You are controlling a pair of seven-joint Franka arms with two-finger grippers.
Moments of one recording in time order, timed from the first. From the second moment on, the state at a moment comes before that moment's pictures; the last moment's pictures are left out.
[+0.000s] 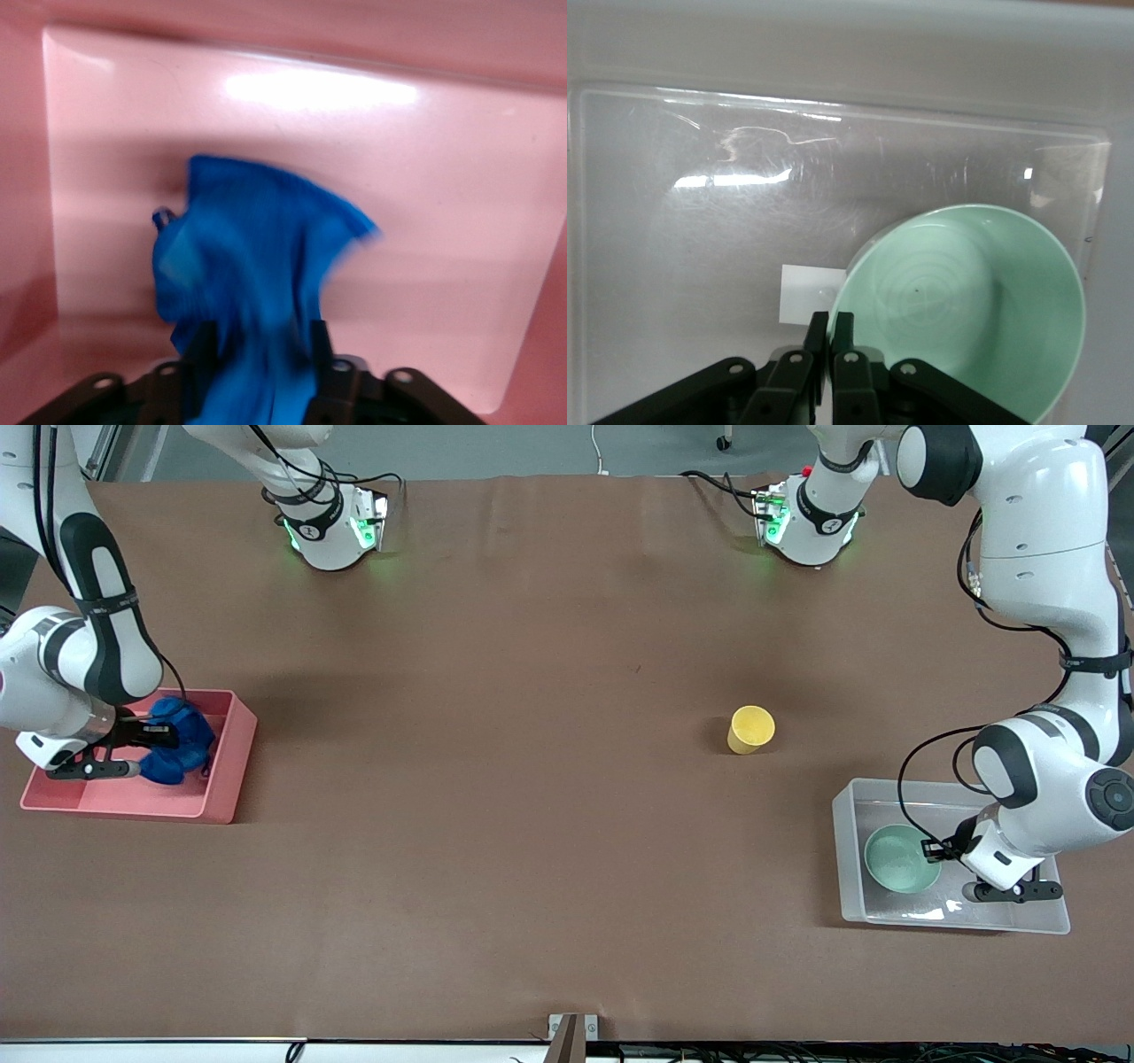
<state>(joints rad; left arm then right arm) -0.09 0.76 0.26 -1.53 -0.25 2.30 0.25 -0.07 0.38 -0.33 -2.12 0.01 2.40 -0.47</state>
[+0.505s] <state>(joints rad) -0.10 0.67 0.26 -1.53 -0.22 2.30 0.25 -0.07 0.27 -0.24 -1.87 0.04 2.06 -0.25</state>
